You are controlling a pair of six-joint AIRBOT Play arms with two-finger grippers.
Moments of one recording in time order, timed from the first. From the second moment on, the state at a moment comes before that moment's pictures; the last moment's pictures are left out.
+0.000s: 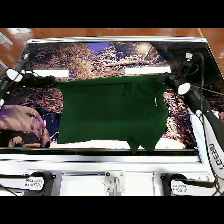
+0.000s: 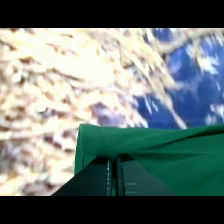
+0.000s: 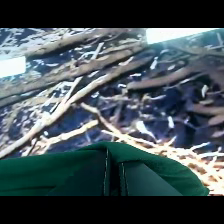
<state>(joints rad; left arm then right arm) 0.11 -1.56 1.38 1.15 -0.79 -1.34 0.00 -1.49 1.11 -1.05 0.17 1.24</state>
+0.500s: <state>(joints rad) 0.11 -1.69 1.41 1.14 -0.88 -1.30 -0.02 -1.55 1.11 -1.05 0.29 1.29</state>
